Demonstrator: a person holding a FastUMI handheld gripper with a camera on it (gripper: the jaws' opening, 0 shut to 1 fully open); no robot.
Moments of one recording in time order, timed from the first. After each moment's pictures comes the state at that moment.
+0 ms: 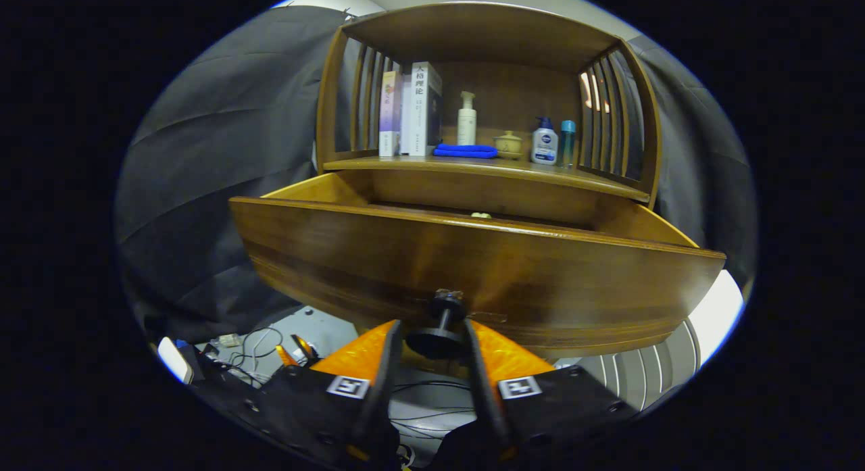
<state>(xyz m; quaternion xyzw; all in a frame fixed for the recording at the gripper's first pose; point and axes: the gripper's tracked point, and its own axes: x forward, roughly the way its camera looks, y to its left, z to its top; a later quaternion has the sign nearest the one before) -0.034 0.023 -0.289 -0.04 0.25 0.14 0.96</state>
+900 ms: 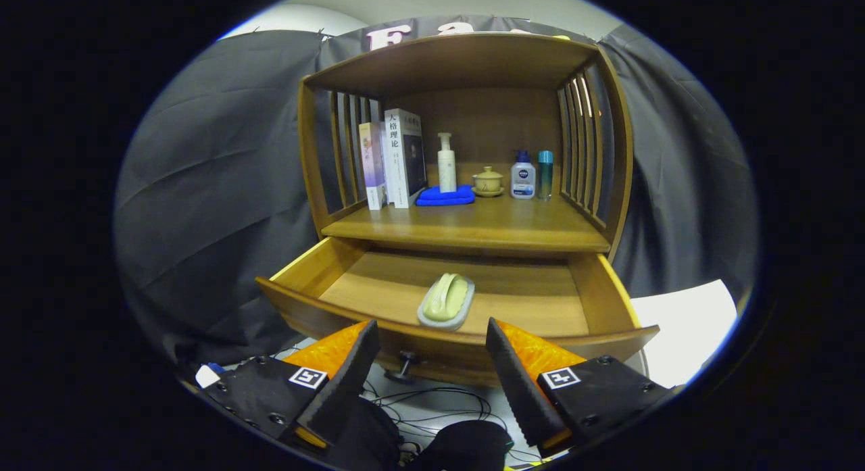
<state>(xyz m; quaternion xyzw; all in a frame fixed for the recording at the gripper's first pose) -0.011 -0.037 -0.161 -0.01 0.24 0.14 0.96</state>
